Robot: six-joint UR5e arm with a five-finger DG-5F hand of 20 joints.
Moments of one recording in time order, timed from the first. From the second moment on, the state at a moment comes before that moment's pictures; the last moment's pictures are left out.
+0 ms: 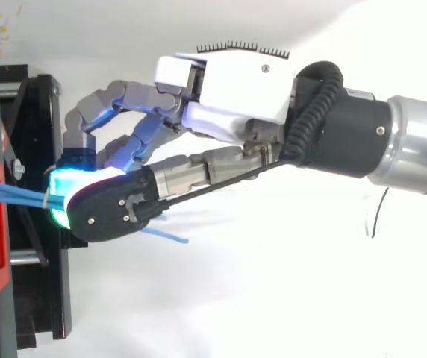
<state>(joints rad) 0.13 -2.33 -1.11 -2.89 -1.24 0.01</state>
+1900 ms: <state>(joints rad) 0.14 -2.37 -1.09 -2.80 -1.22 -0.01</state>
